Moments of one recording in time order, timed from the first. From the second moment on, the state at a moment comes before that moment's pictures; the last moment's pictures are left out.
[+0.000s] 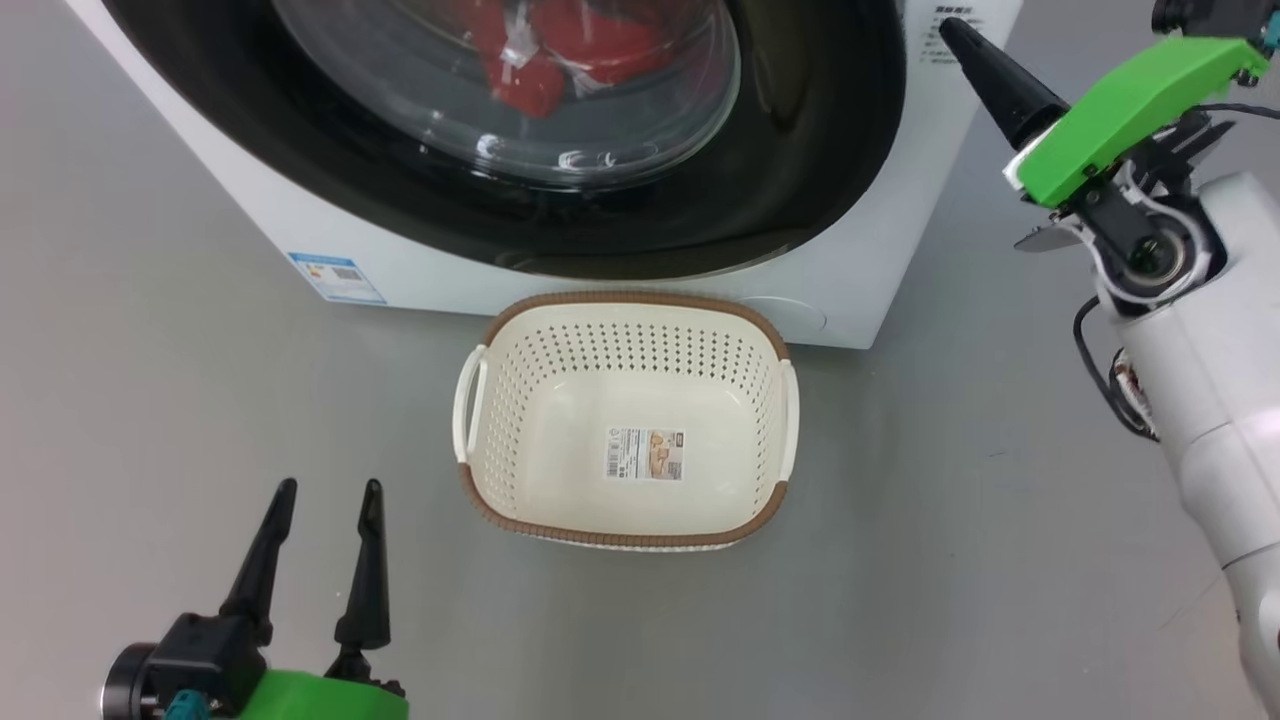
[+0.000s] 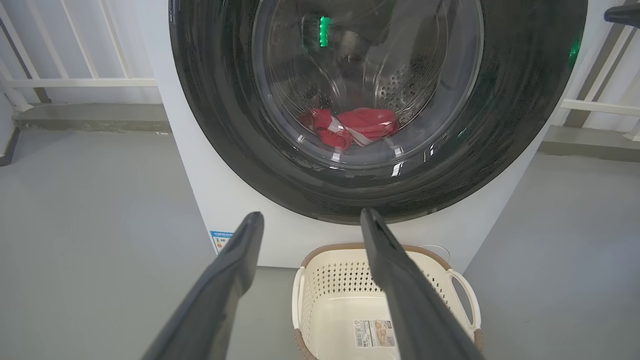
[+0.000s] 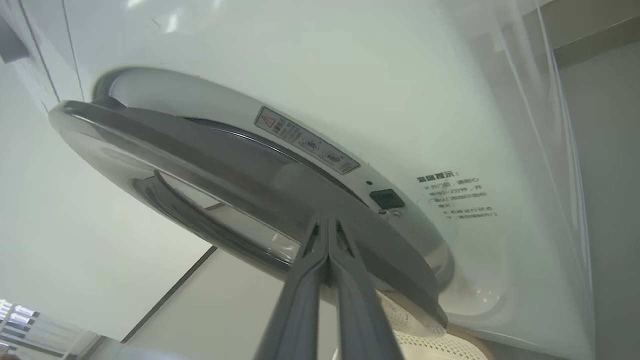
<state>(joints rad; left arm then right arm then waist) -0.05 0.03 -0.08 0.08 -0.18 -0.07 -0.25 -1.03 -0.30 0.35 0.72 1.13 0.13 0.15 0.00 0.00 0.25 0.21</state>
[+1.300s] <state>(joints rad) -0.14 0.03 -0.15 0.09 -0.21 -0.09 -0.25 -1.34 -0.33 0.29 0.98 1.55 0.13 0.64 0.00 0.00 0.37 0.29</state>
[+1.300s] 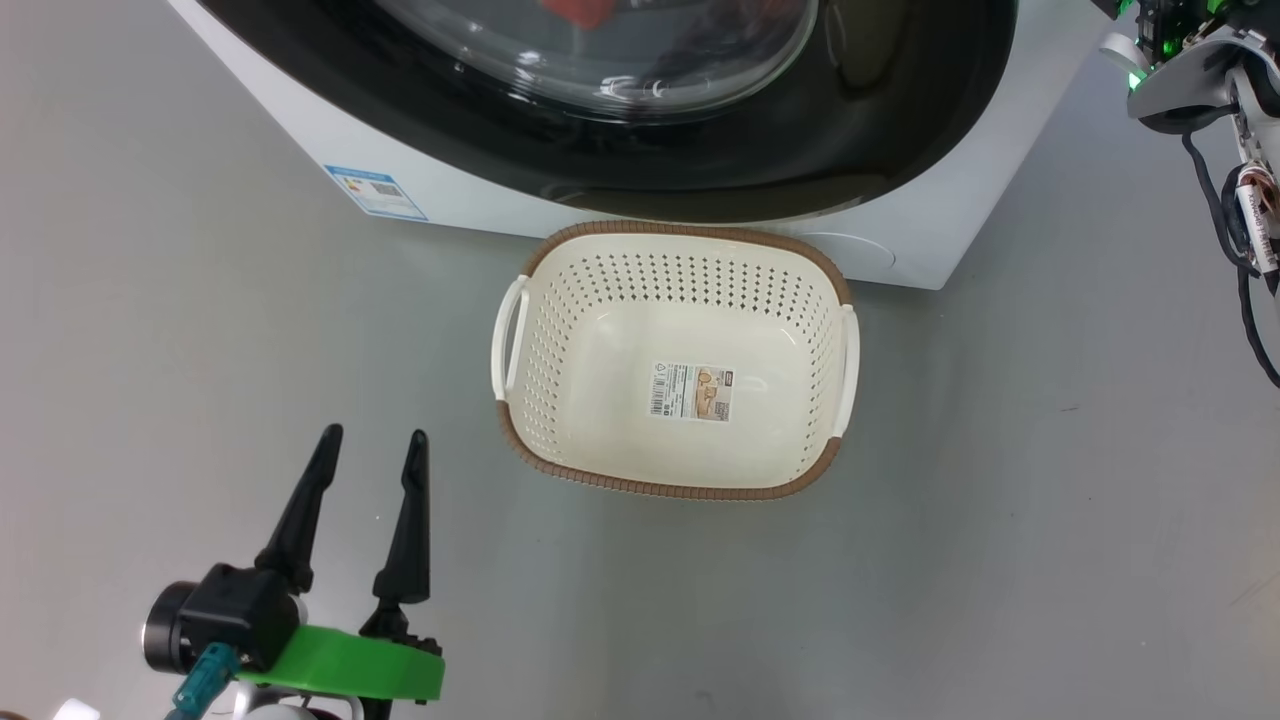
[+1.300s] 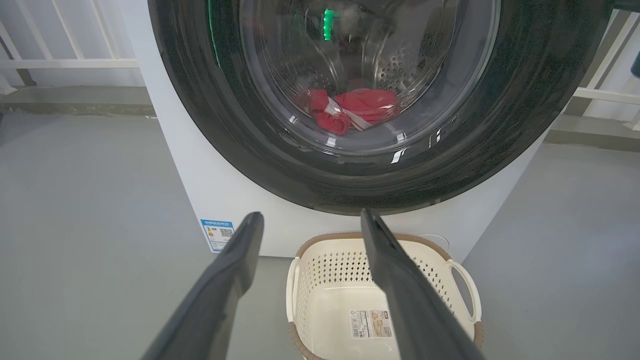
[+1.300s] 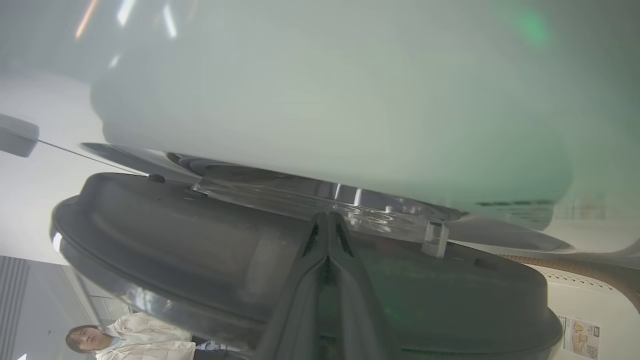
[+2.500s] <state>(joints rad) -0.05 0.03 -0.15 0.11 -0.21 -0.07 -0.25 -0.94 -0.28 0.38 0.65 1.58 0.13 0.78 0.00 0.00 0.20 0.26</state>
